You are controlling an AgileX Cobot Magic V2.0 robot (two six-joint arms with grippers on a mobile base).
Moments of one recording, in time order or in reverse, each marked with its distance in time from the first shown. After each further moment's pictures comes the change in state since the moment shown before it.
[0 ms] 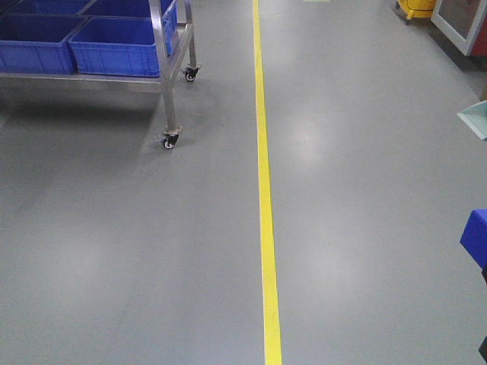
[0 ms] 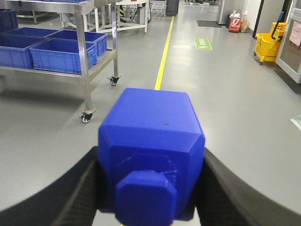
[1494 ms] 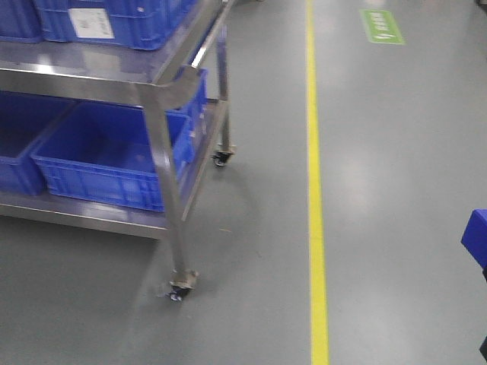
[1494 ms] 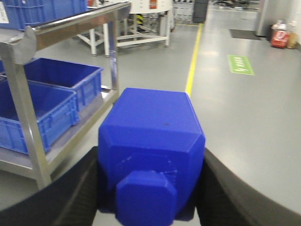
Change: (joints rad) left arm 0.000 0.000 0.000 0.000 0.000 0.000; right arm 0.000 0.000 0.000 0.000 -0.001 0.000
